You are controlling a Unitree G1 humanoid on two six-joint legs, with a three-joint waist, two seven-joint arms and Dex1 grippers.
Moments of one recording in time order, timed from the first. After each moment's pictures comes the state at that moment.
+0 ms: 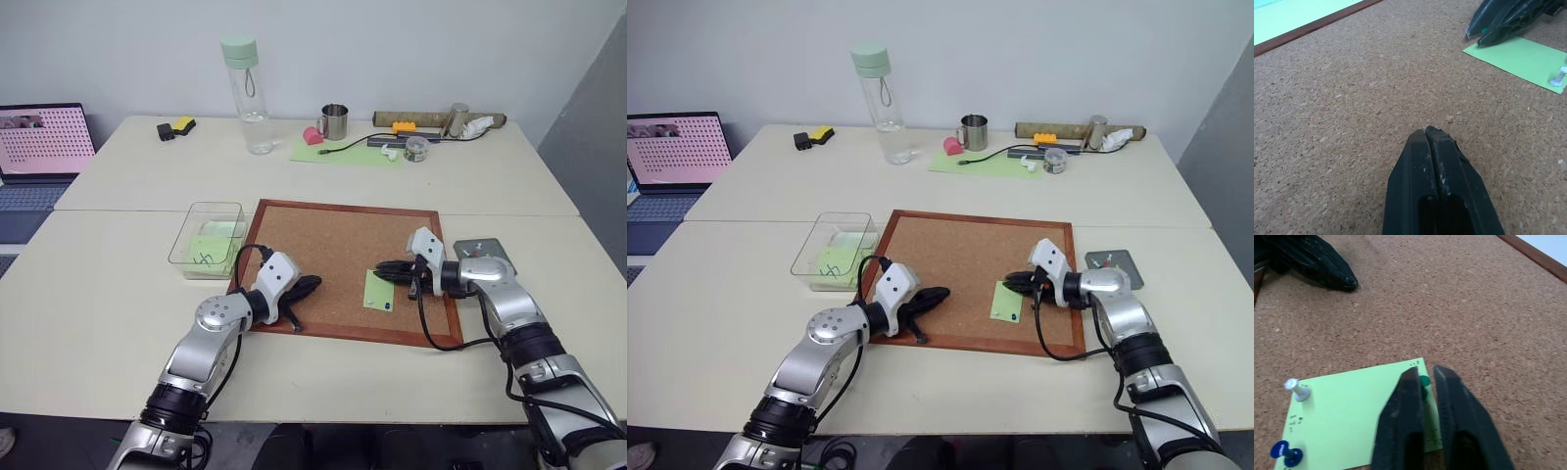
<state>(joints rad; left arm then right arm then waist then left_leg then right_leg) -0.26 0.41 -0.17 0.02 -0.13 0.24 -0.73 -0.58 -0.46 0.18 0.45 0.14 0.09 1.08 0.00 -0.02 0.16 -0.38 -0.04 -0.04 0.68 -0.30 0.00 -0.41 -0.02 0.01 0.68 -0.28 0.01</state>
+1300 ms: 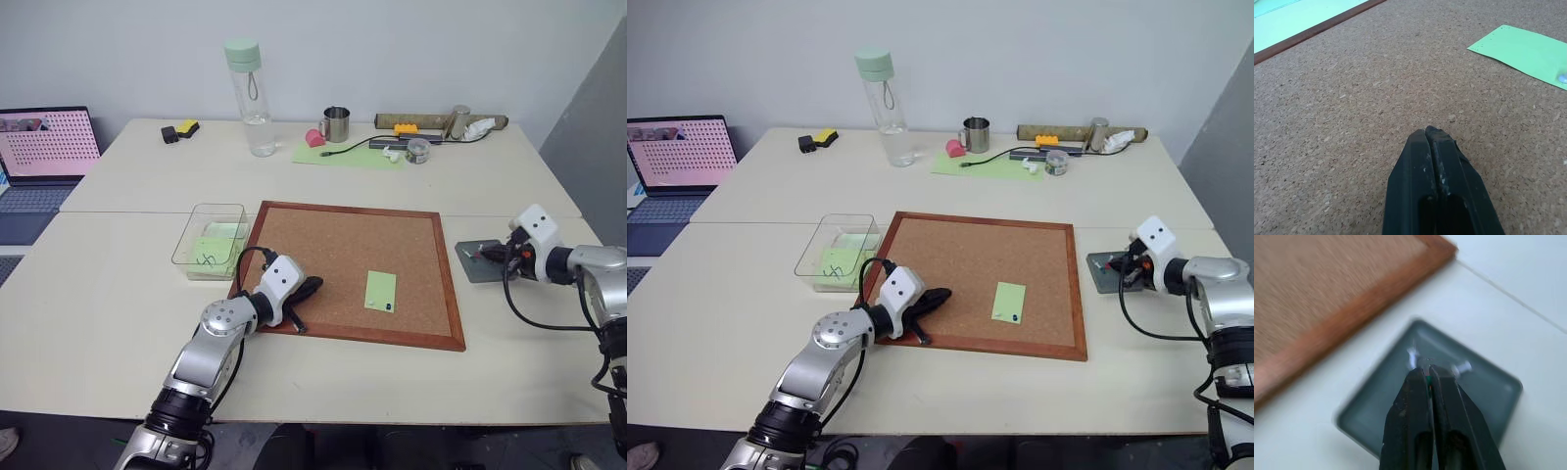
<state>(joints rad) -0.24 0.39 -0.20 0.00 -0.08 0.23 -0.68 -0.57 -0.82 0.01 0.57 0.08 0.30 0.94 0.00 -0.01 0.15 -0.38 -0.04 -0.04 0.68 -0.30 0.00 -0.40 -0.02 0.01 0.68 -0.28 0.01</state>
